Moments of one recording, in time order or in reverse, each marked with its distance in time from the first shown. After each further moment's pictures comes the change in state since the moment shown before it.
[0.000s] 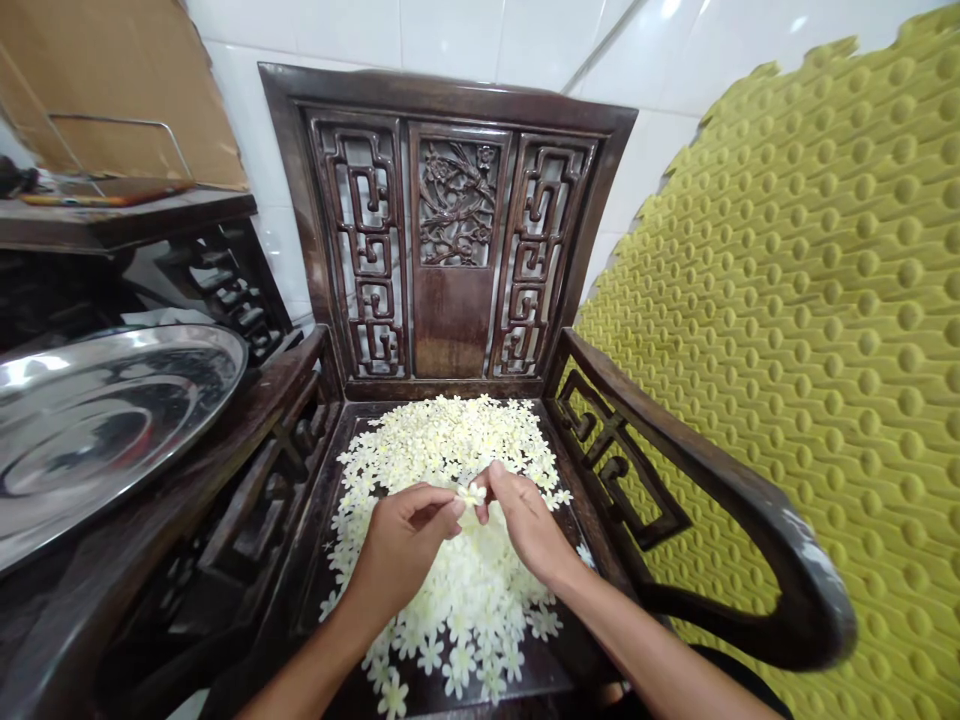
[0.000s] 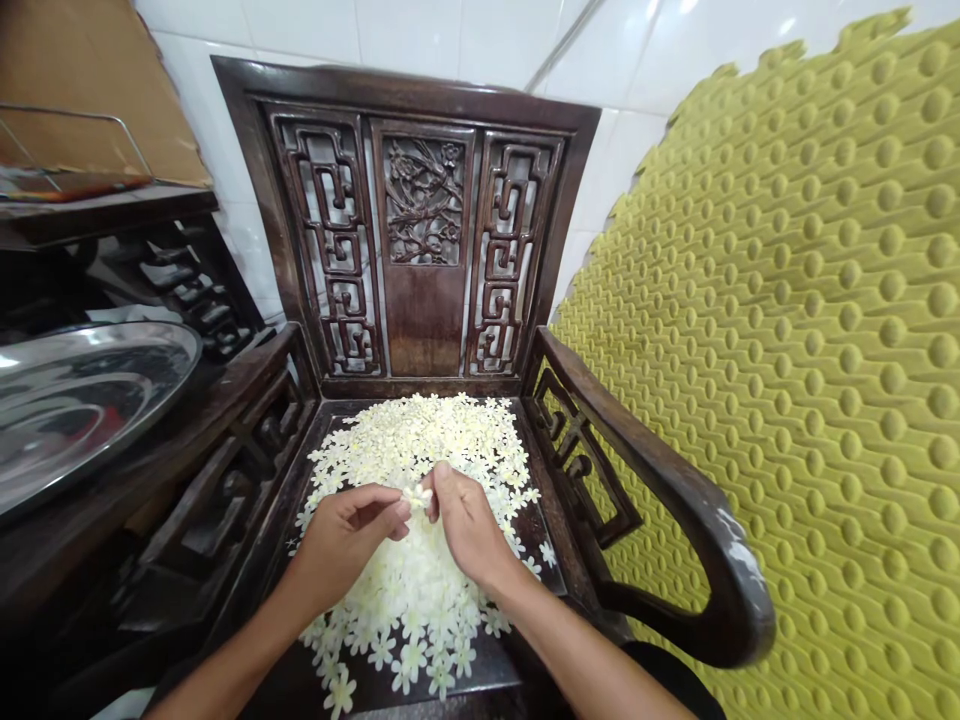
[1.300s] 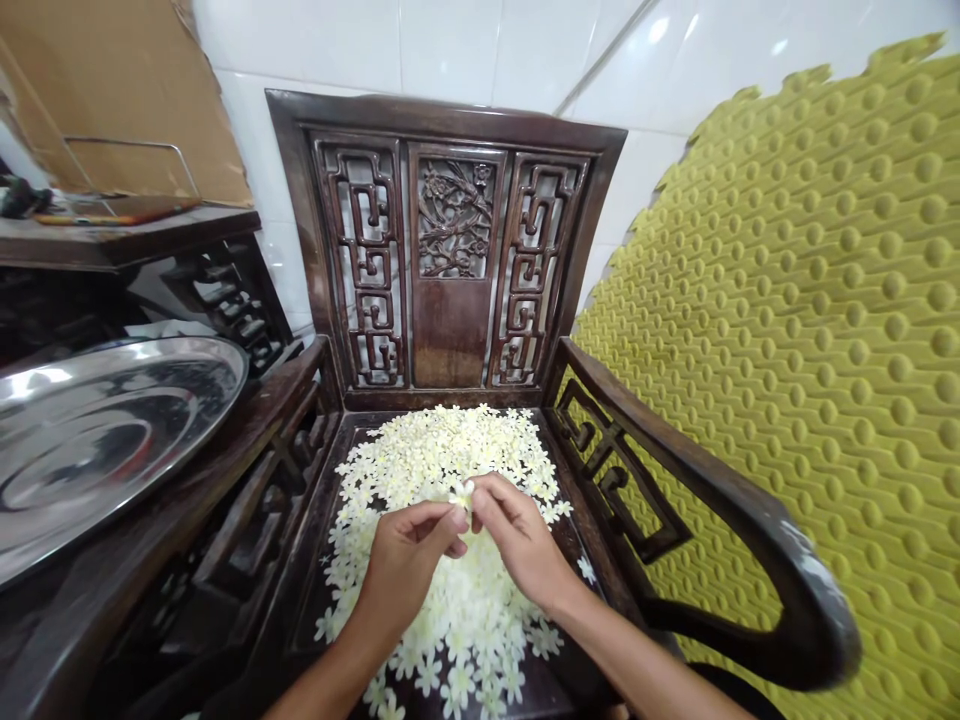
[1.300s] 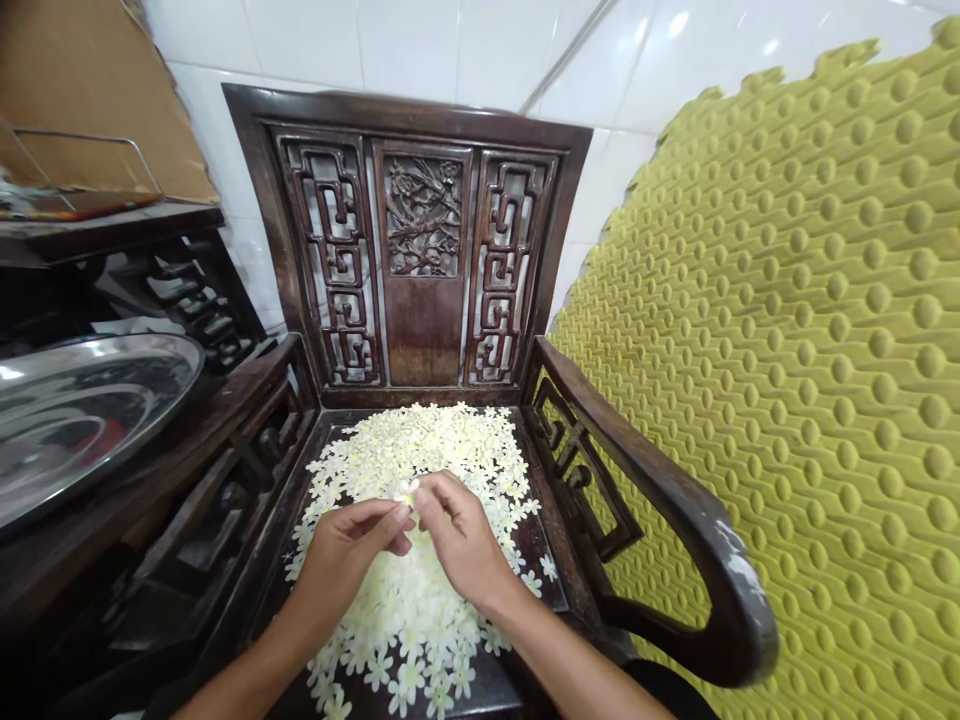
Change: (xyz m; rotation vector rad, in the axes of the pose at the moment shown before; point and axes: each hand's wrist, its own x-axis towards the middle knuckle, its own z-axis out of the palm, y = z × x) left_hand -0.002 0.004 0.010 -0.190 0.071 -0.110; right_hand -0.004 -0.001 0.004 0.046 0.011 -0.052
